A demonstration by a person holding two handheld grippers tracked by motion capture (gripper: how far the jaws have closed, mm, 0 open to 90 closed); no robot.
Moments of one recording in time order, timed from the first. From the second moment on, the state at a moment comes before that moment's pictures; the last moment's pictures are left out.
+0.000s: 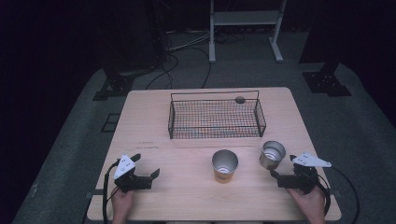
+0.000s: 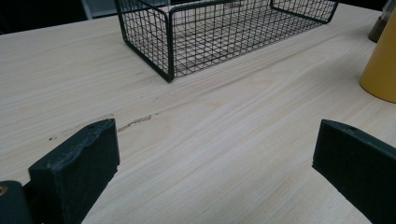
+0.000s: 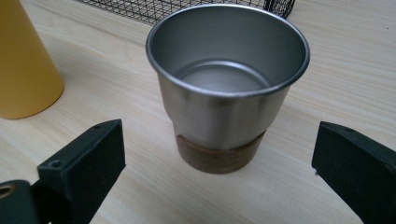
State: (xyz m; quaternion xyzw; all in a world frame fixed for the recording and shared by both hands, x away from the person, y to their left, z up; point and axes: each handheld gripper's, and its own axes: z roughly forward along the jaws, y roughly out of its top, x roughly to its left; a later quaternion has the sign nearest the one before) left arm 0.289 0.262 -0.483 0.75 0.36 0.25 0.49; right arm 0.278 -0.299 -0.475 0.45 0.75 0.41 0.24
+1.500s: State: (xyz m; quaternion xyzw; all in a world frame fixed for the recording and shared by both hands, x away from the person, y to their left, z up) left arm 0.289 0.261 -0.483 0.75 0.36 0.25 0.49; right arm 0.320 -0.279 -0.449 0.45 0.79 0.38 0.20
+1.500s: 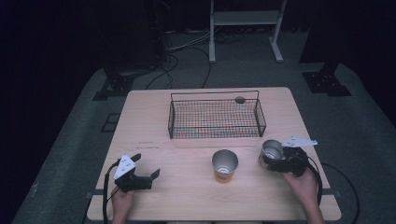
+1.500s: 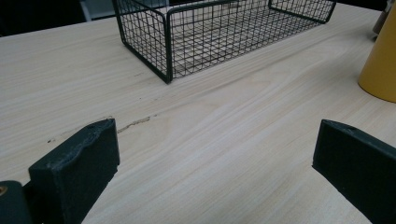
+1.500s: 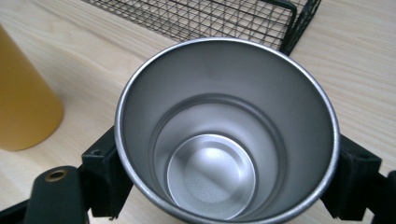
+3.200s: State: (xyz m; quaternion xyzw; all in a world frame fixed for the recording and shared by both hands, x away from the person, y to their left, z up) left arm 0.289 0.261 -0.484 0.75 0.36 0.25 0.49; right arm 0.361 -0.245 -0.360 0.38 0.83 0.38 0.16
